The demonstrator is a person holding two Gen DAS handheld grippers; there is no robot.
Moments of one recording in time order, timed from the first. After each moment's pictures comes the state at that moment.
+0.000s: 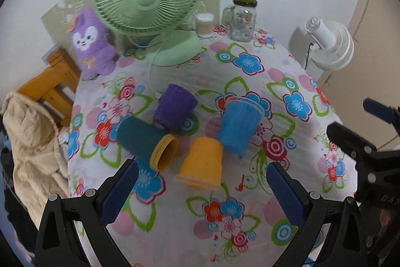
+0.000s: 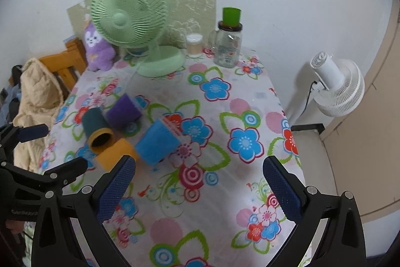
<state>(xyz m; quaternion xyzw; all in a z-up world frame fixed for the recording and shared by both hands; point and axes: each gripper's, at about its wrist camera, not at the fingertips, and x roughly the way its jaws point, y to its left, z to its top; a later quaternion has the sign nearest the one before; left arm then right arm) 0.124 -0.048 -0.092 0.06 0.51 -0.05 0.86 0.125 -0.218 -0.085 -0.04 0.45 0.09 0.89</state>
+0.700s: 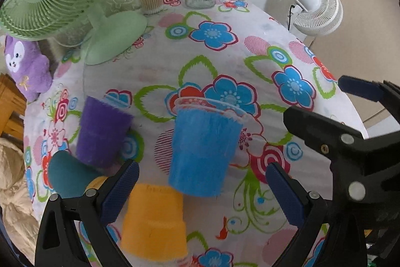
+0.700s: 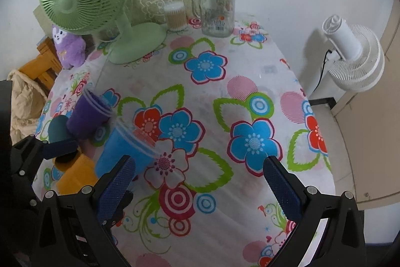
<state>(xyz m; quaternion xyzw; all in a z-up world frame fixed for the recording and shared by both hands) 0.198 -0.107 -0.184 0.10 0.56 -0.13 0.82 0.207 -0.235 -0.167 0.01 0.51 0.08 0.86</state>
